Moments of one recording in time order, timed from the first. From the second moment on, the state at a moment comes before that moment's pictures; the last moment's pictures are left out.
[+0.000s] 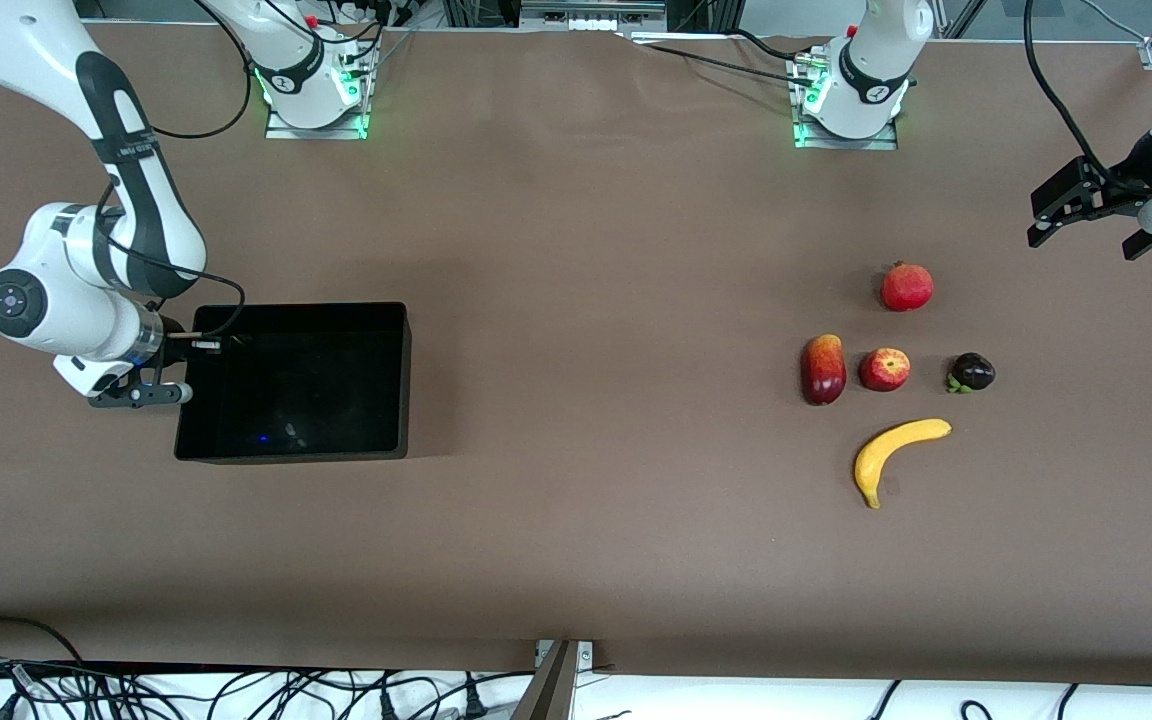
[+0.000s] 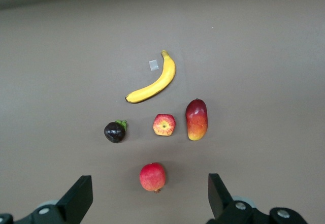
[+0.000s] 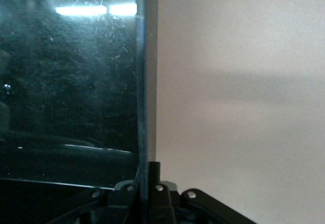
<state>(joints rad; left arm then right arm) 0.15 -0.08 -0.16 -1.67 -0.02 1.68 0.13 -0.04 0.39 -0.03 -1.96 -0.02 2.17 -0.15</state>
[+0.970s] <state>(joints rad) 0.15 -0.08 -0.17 -1.66 -0.02 1.64 0.13 0.63 0.68 0.07 -1.43 0.17 2.09 0.65</state>
